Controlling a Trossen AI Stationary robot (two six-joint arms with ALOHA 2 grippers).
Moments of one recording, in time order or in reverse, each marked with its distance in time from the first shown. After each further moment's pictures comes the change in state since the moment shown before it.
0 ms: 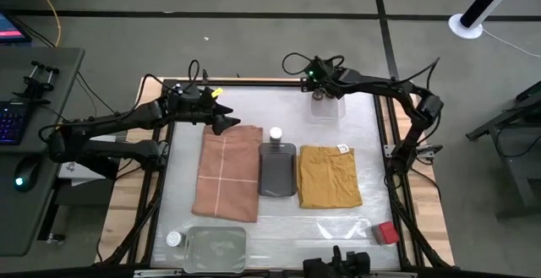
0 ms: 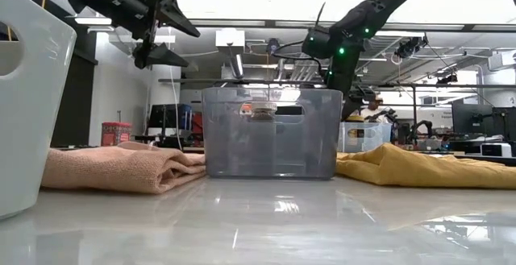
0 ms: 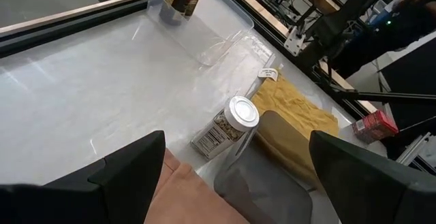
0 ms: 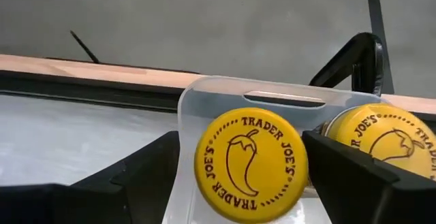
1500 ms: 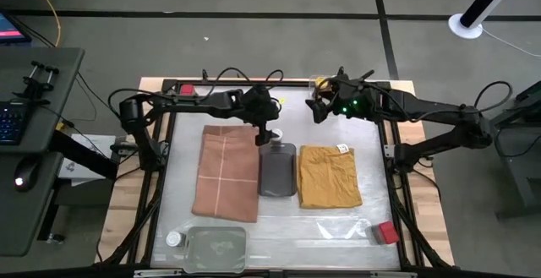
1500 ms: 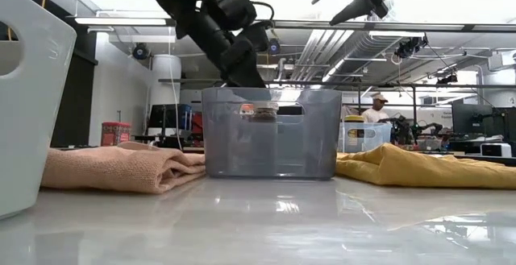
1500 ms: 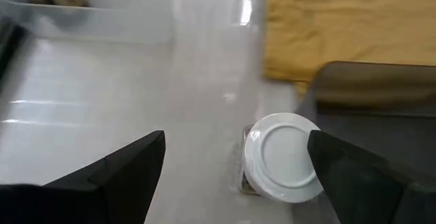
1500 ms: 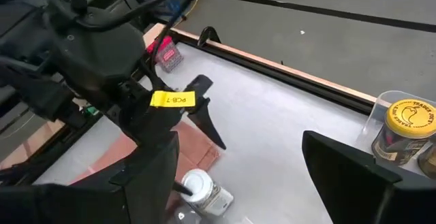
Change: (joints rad) left arm -0.116 0.818 0.552 -0.100 0.026 0.687; right arm 0.473 -0.543 0.003 -0.102 -0.088 -0.043
